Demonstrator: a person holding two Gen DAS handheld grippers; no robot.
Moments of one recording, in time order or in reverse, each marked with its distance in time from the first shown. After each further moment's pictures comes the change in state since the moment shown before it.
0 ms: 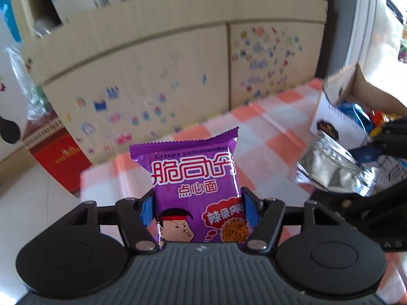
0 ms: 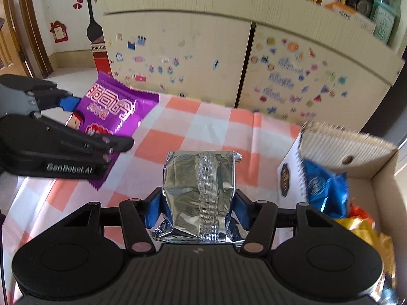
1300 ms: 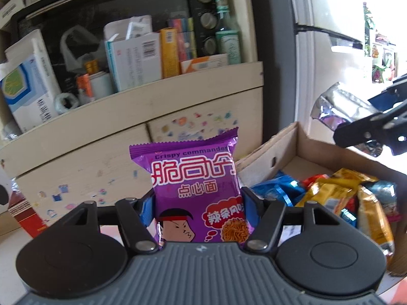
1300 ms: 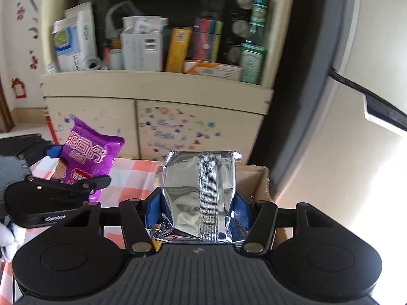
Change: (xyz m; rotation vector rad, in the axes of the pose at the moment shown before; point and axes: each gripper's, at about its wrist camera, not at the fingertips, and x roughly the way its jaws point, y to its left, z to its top) left arm -0.042 -0.111 0.034 0.102 -0.306 -0.059; right arm -0.121 -0.104 -0.026 0.145 -0.217 -0.206
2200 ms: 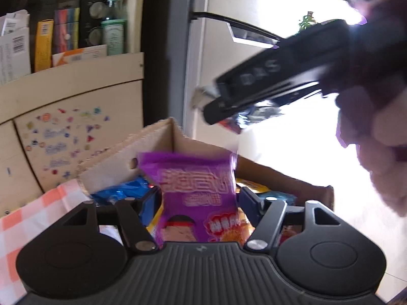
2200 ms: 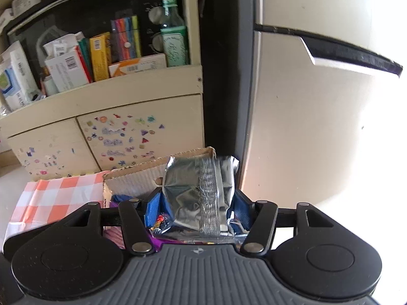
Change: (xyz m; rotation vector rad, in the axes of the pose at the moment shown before) left arm 0.012 -0.112 0.006 -0.016 0.031 -0.384; right arm 0.009 -0.064 -0.012 0.273 0.038 -0.063
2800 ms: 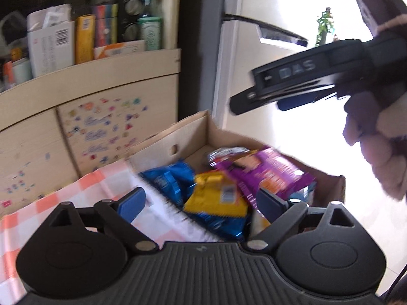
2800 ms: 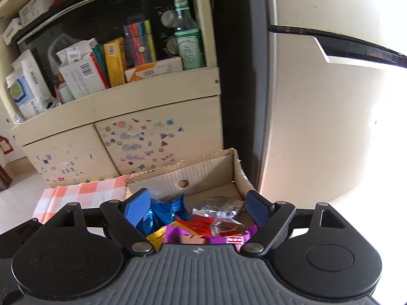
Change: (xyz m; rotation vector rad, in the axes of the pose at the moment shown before) left arm -0.045 0.039 -0.004 -0.034 0.056 0.110; right arm -0.006 0.015 0.002 0.020 -0.004 0.082
